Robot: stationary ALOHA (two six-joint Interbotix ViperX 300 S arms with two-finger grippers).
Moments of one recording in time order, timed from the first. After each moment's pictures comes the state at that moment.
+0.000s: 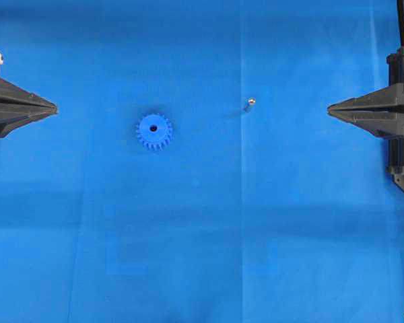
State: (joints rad) left arm 0.00 -0.97 1.18 0.00 -0.29 0.00; right arm 0.00 -0.96 1.17 0.00 -0.29 0.00
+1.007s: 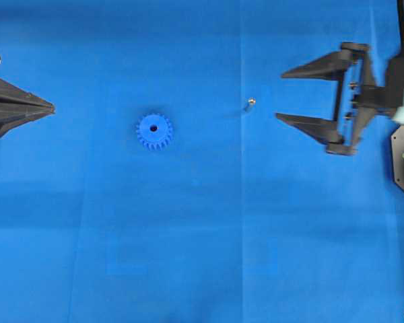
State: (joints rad) left arm 0.00 -0.99 1.18 0.00 -0.27 -0.01; right arm -0.15 -0.51 1.16 0.07 -0.48 -0.01
